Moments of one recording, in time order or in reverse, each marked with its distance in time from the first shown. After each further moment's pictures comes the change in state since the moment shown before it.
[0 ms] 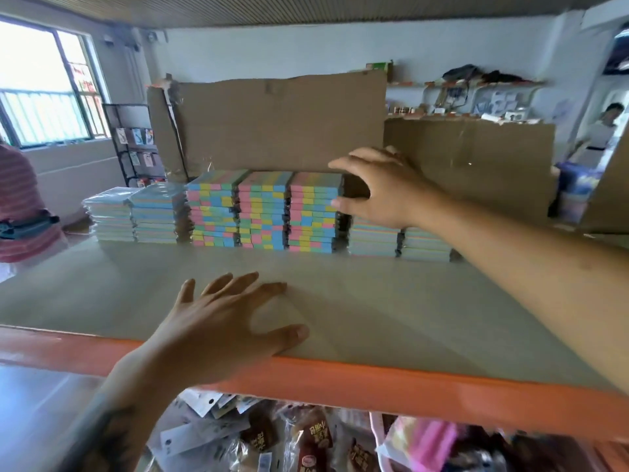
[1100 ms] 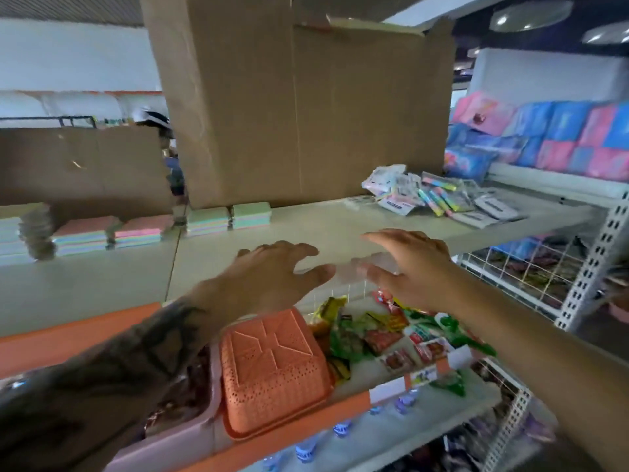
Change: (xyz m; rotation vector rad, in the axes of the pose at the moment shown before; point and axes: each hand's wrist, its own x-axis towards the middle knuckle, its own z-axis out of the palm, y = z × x) left_hand -0.018 0.636 0.031 -0.132 -0.003 0.582; right_hand -0.575 0.362 -0.191 -0.100 -0.084 0.597
